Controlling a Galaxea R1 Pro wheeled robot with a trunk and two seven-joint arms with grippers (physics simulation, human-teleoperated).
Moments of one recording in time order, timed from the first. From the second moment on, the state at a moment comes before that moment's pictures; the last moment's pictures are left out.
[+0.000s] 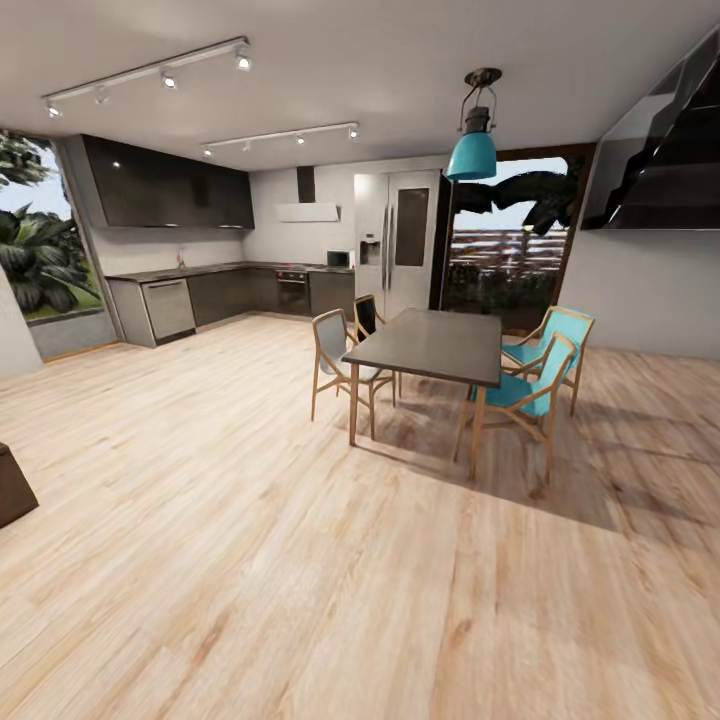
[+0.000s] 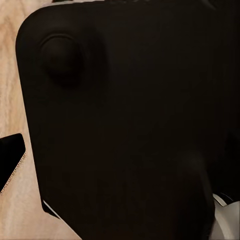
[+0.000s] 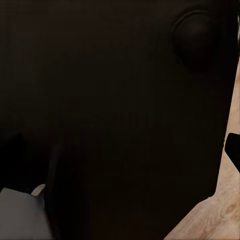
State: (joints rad) left arm 0.00 -0.05 -0.01 0.00 -0.01 -0.05 0.00; right arm 0.00 0.07 -0.02 0.00 0.00 -0.01 -0.01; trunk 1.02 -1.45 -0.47
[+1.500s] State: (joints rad) left arm 0.00 -0.05 -0.01 -0.20 -0.01 -0.28 0.00; right arm 0.00 0.06 -0.02 0.00 0.01 -0.03 -0.01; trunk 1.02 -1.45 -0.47
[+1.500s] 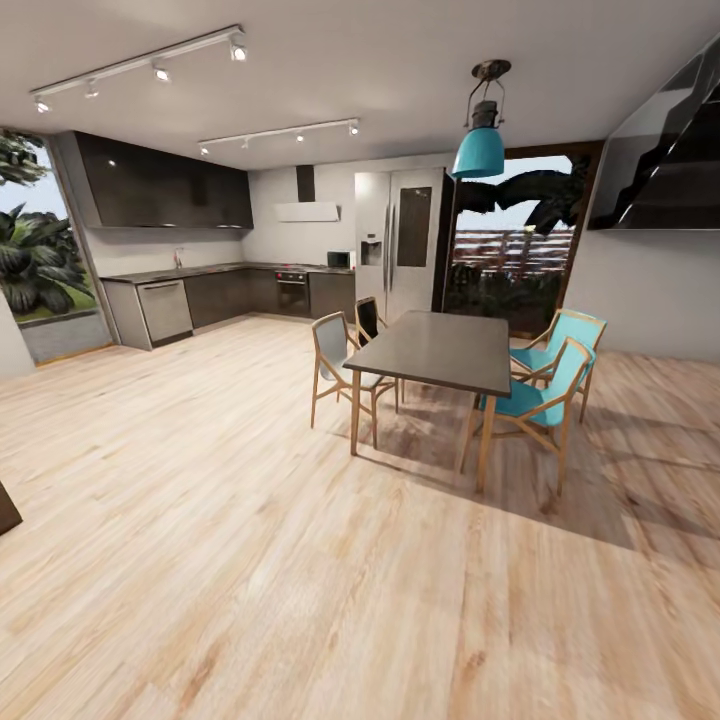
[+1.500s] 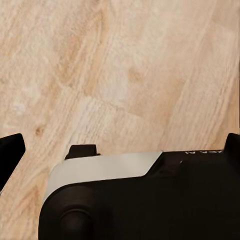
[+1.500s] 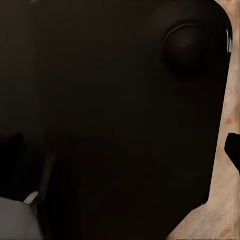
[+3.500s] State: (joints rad) left arm 0.00 -0.05 -0.01 -0.24 -0.01 -0.33 0.00; right arm 0.00 0.08 -0.02 0.00 0.00 -0.17 -0.05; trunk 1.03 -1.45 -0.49
